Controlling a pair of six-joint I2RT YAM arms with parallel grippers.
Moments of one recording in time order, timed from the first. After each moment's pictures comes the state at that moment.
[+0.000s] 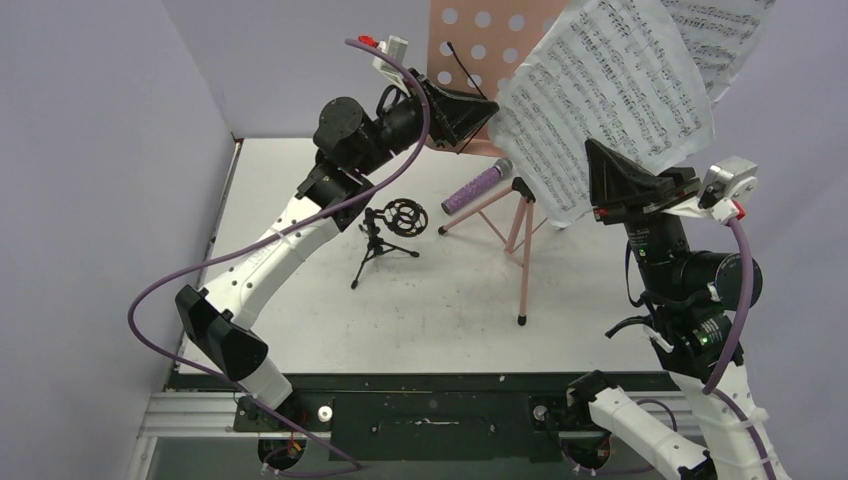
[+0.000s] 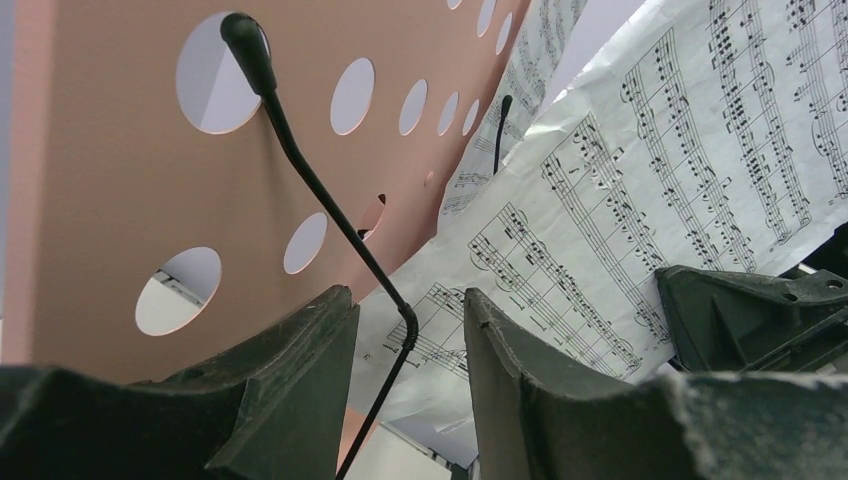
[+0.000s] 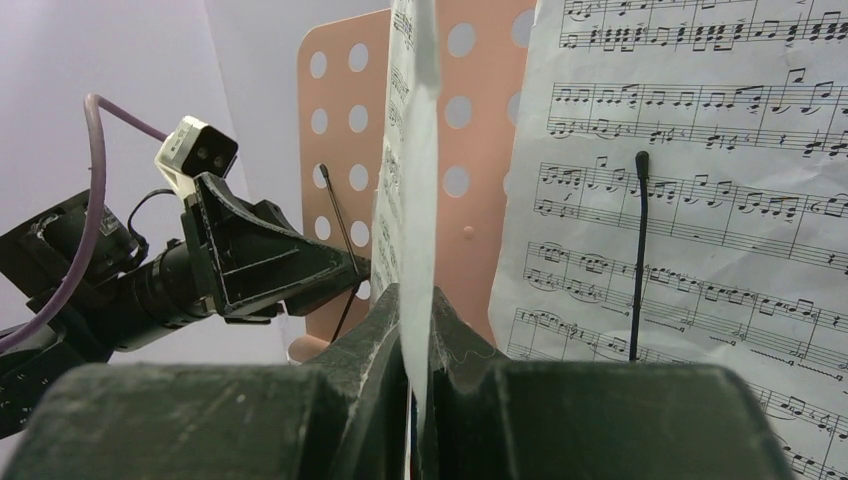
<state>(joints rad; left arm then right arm) -0.70 1.61 1.77 0.27 0.36 -0.73 0.47 0.73 1.23 0.07 0.02 0.12</state>
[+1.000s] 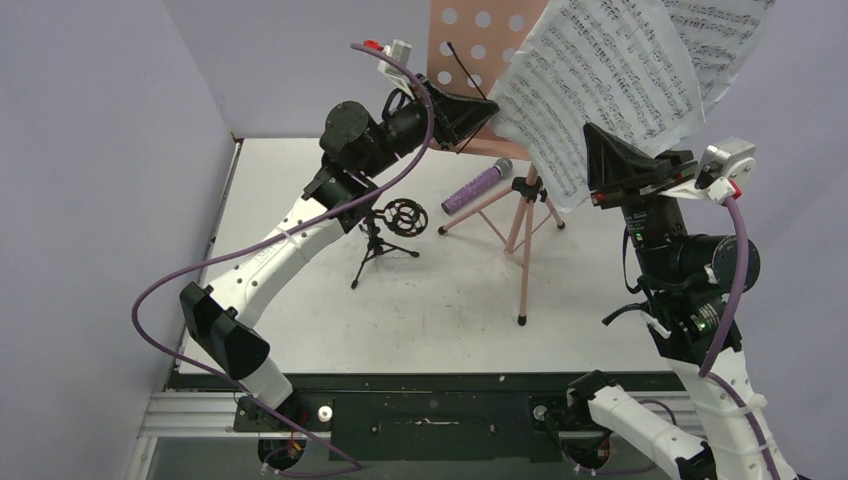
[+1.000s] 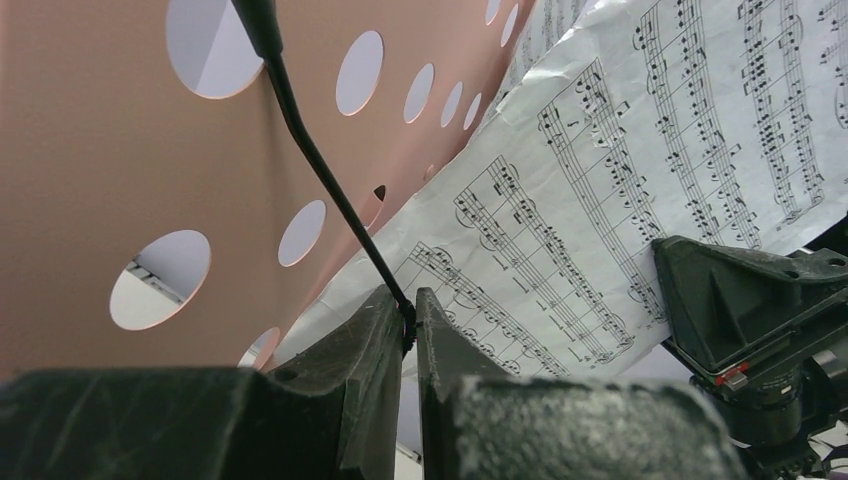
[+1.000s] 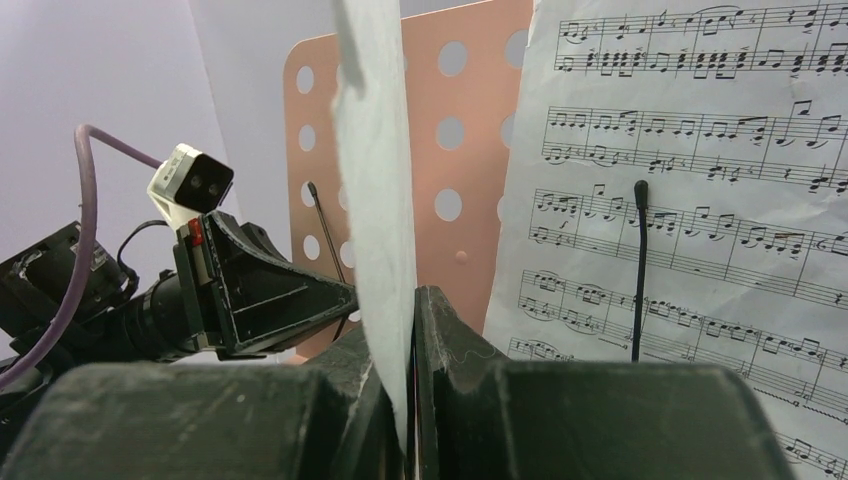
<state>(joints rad) -0.71 1.63 1.76 0.29 0.35 -0.76 0.47 0.80 1.29 0.07 0.03 0.10</state>
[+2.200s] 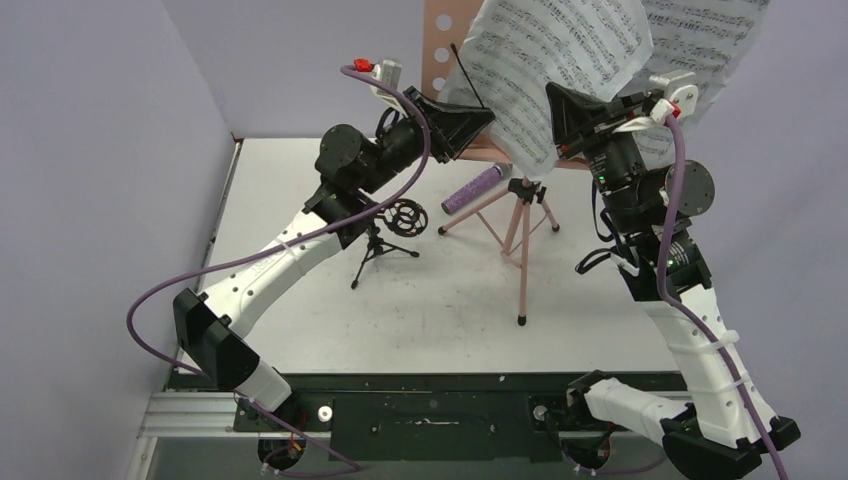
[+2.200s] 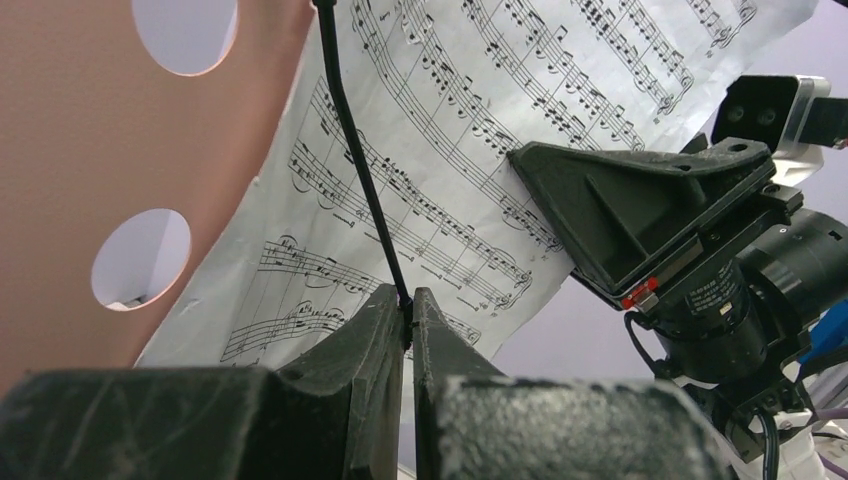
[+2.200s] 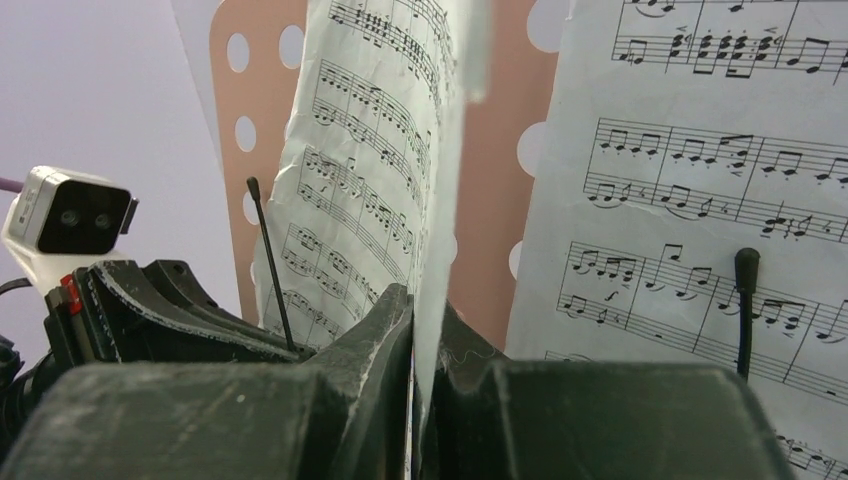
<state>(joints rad) -0.74 1.56 1.61 0.48 0.32 -0.74 0.47 1.05 1.49 0.04 0.02 0.10</state>
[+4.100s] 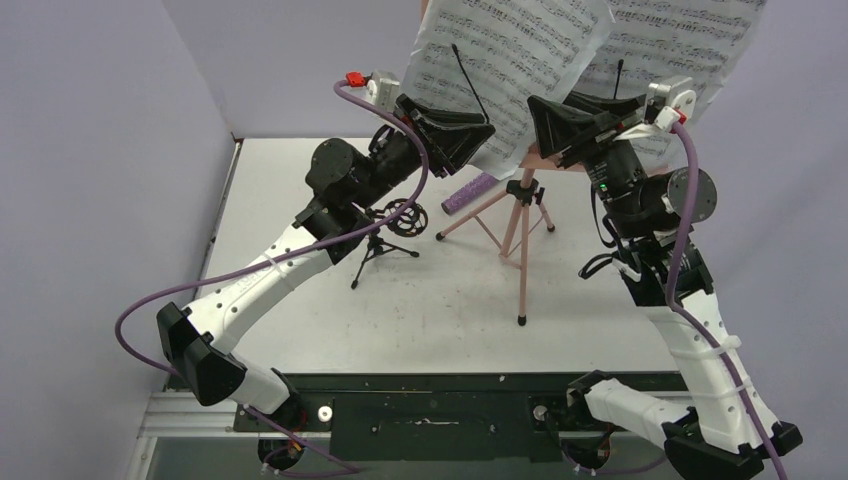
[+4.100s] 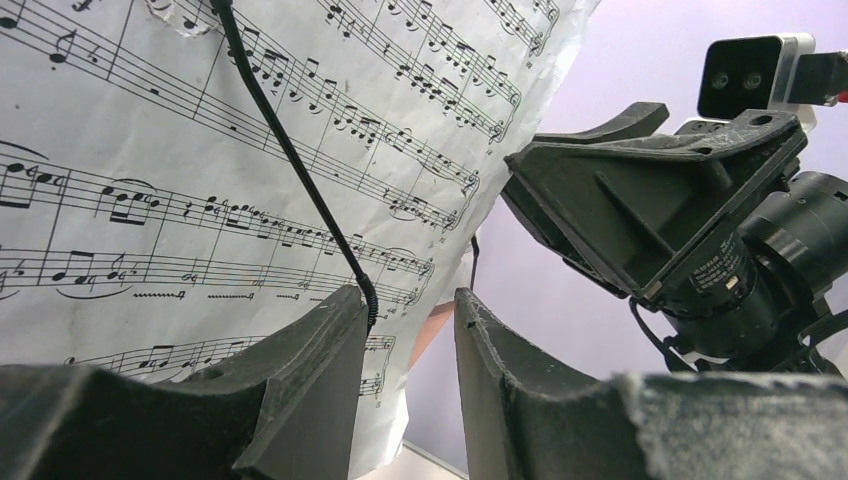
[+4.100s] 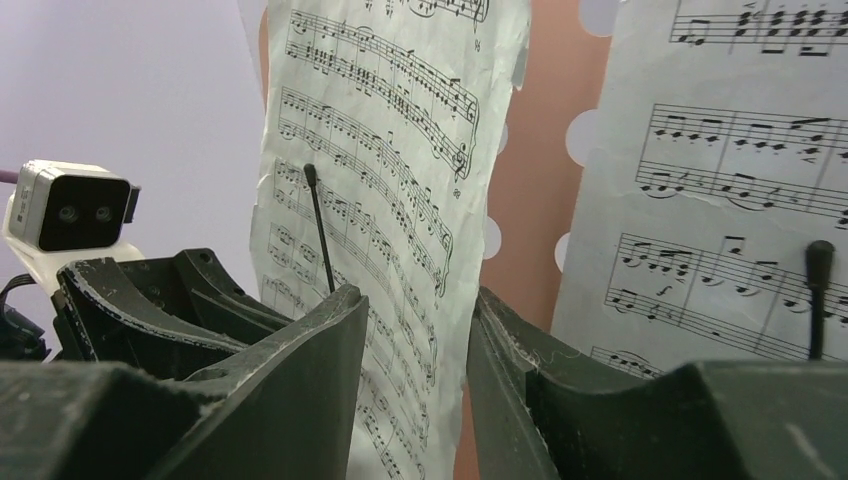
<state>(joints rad) -0.79 1.47 1.53 0.45 0.25 -0.57 0.47 1.05 1.48 0.05 -0.08 0.17</state>
